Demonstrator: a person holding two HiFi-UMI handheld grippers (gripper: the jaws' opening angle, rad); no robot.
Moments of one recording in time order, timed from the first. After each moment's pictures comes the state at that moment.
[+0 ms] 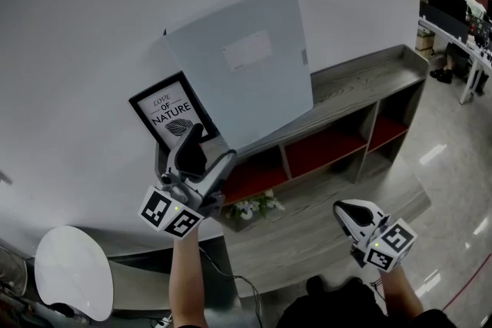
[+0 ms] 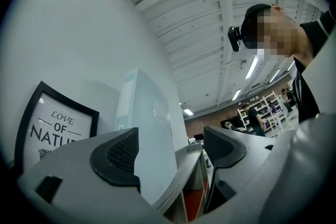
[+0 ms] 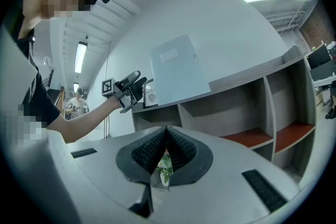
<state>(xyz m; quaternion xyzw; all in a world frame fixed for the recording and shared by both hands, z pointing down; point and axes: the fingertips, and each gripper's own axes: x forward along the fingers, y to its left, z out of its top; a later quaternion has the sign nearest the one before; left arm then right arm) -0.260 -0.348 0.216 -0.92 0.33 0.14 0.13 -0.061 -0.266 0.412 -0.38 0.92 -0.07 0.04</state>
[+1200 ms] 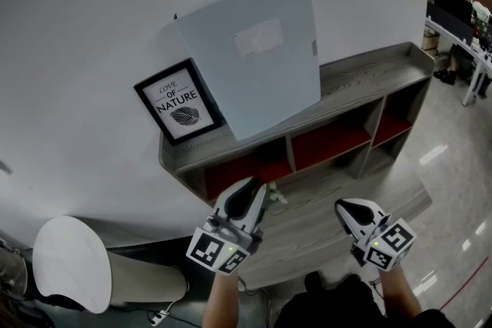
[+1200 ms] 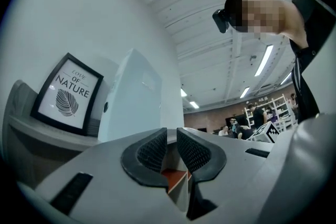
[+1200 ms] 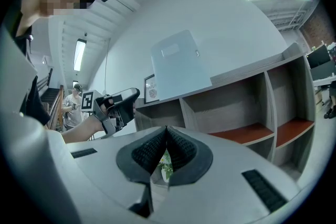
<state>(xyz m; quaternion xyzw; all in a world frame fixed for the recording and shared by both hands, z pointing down) -0.223 -0.291 0.327 -0.92 0.37 0.11 0.07 -0.071 -0.261 0.426 -0.39 0.92 -0.07 0.03</state>
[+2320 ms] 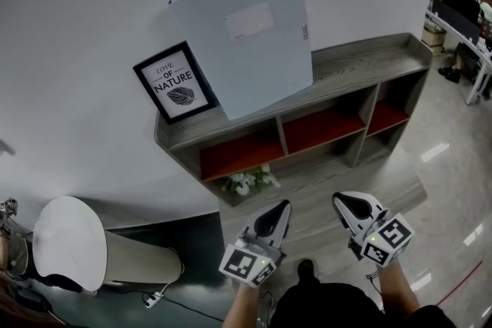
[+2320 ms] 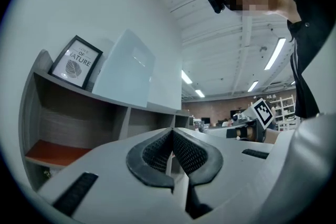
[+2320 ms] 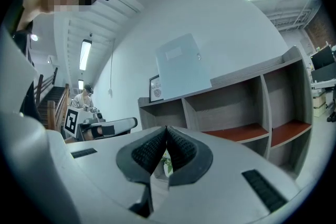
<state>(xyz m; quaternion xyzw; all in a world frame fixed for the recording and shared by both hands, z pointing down) -0.155 -0.224 0.421 -0.91 0.41 0.06 0.00 -0.049 -0.232 0.428 -0.37 0.93 -0.06 0.02</state>
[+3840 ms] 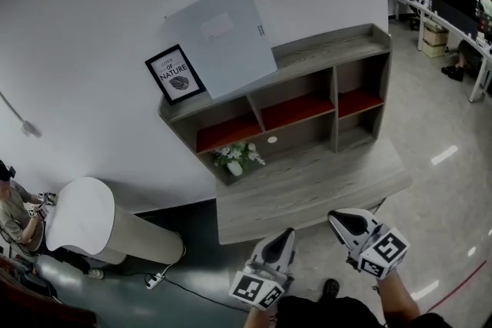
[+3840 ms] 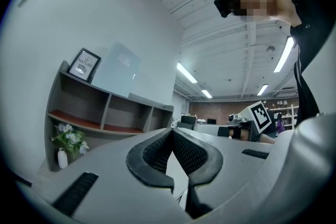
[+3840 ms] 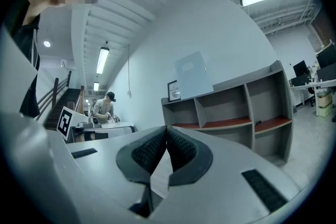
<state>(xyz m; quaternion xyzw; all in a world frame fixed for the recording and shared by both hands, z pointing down) -0.037 -0.016 0.446 -0.88 0.46 0.07 -0.05 0.052 -0.048 0.437 -0.31 0.95 -0.06 0.02</state>
